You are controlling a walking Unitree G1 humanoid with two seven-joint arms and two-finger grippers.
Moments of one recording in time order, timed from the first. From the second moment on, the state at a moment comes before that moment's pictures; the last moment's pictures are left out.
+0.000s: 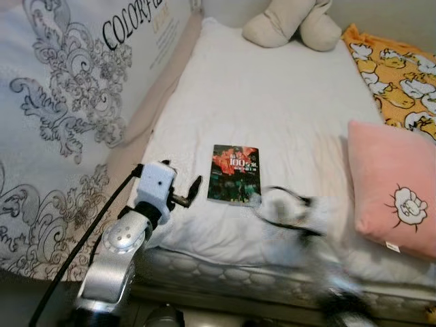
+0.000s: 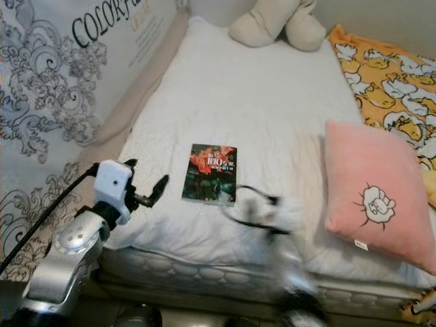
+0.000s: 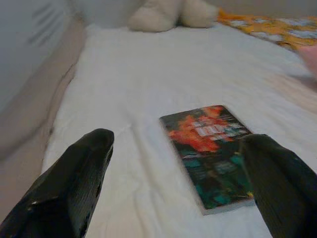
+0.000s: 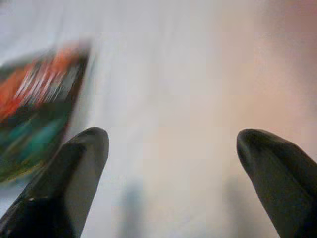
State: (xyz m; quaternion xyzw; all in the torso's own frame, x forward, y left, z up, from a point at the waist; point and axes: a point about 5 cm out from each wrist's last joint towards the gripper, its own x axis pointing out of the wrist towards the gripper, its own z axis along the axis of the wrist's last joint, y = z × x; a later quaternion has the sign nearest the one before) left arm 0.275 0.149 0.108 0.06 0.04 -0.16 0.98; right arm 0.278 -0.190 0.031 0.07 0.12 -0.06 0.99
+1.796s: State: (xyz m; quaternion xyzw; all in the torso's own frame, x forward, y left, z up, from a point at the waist) left arm 0.313 0.126 0.107 0.08 -0.02 -0.13 0.99; right arm 0.276 -0.202 0.082 -0.11 0.00 -0.09 0.99
